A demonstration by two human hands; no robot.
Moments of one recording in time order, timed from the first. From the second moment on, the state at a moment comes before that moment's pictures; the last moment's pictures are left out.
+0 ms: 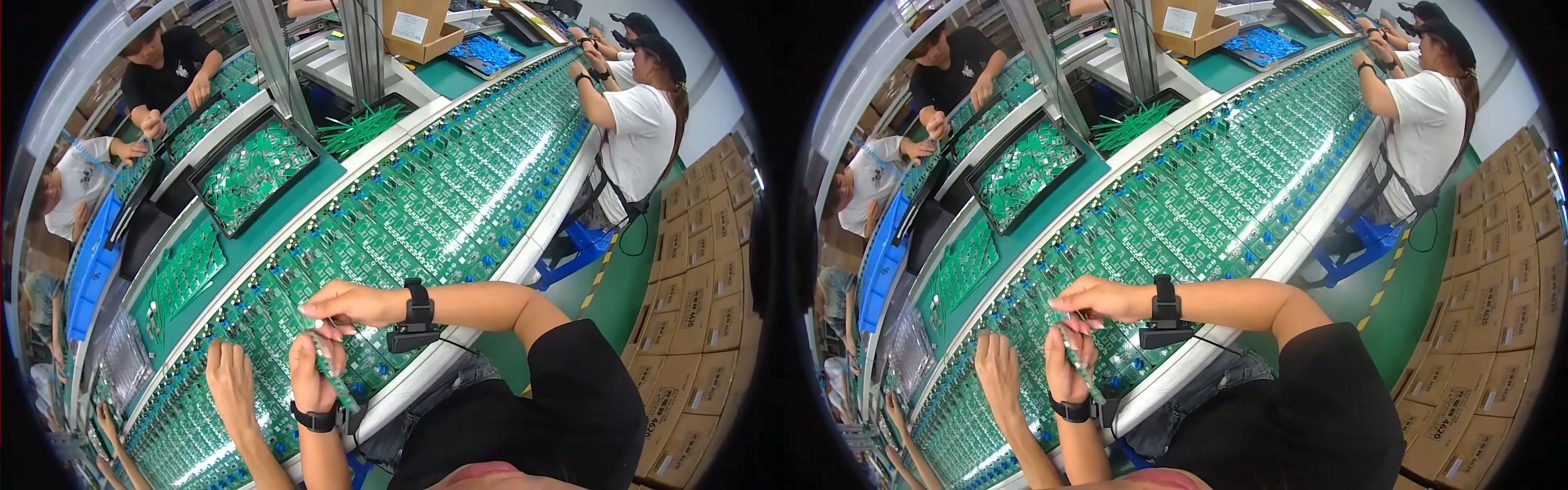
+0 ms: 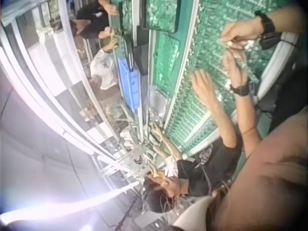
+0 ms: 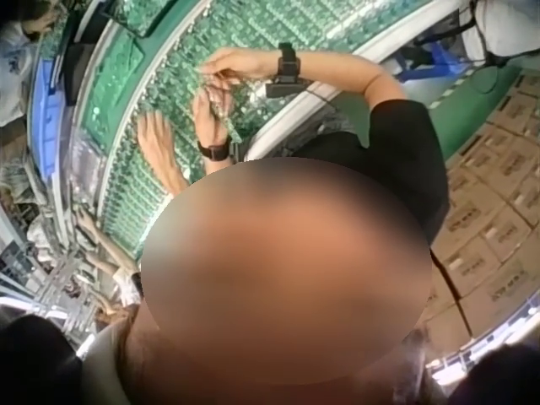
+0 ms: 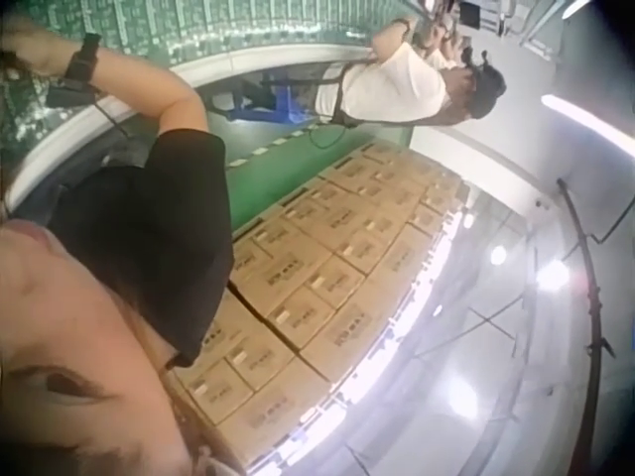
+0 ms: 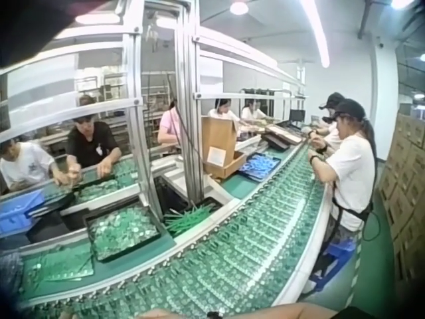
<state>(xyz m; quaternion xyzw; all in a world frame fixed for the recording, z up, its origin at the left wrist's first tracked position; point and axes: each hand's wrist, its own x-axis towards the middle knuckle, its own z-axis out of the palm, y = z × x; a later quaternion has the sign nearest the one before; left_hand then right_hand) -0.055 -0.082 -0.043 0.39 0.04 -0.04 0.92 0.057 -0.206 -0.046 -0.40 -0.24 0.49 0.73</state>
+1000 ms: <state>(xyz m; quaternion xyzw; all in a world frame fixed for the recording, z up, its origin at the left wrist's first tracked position) -0.054 -0.087 -0.063 0.61 0.22 0.14 0.75 0.053 -0.212 -0.028 -0.55 -0.32 0.48 0.61</state>
